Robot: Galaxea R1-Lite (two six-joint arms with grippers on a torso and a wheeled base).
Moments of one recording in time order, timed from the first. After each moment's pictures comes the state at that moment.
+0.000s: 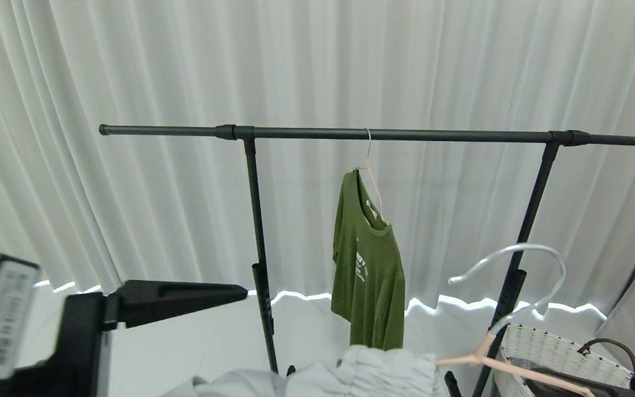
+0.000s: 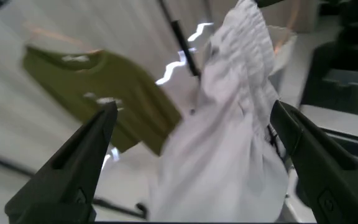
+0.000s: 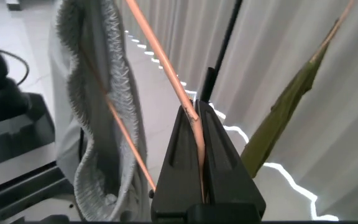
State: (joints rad) left arm -1.05 1.08 -0.75 0.00 -0.05 0.30; right arm 1.11 1.00 -0.14 -0.85 -0.05 -0.02
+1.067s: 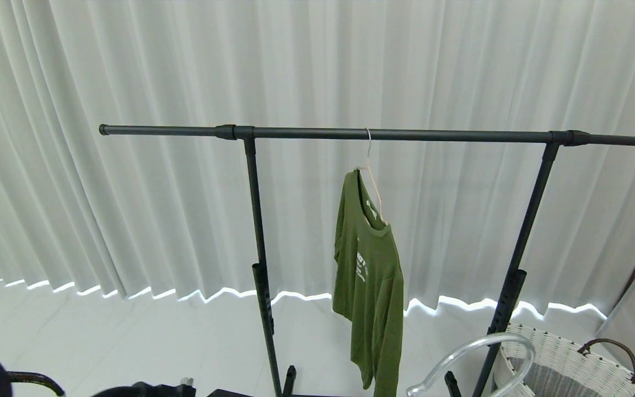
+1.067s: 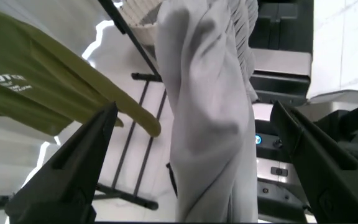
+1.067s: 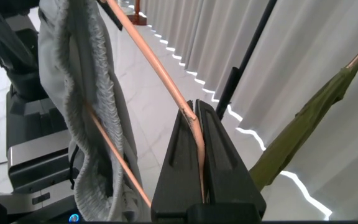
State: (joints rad) left arm -1.14 1.19 -0.62 0.00 -0.17 0.26; right arm 1.19 1.00 -0.12 -0.84 -0.05 -0.03
